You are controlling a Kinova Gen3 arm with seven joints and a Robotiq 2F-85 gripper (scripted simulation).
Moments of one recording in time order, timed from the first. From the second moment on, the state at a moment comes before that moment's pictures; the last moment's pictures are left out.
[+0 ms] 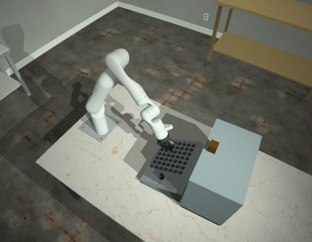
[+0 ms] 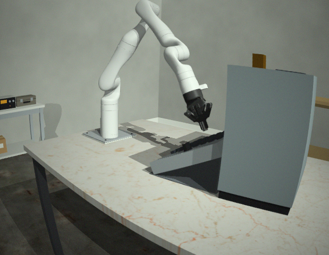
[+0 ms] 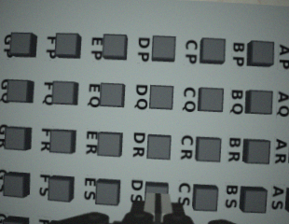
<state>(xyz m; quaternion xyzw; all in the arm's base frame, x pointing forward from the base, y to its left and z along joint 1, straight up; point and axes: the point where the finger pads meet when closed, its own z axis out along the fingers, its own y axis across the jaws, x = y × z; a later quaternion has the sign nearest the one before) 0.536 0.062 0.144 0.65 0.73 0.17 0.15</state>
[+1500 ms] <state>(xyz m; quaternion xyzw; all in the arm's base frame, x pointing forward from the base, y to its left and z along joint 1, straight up) 0.545 0.062 0.126 0.65 0.73 0.17 0.15</state>
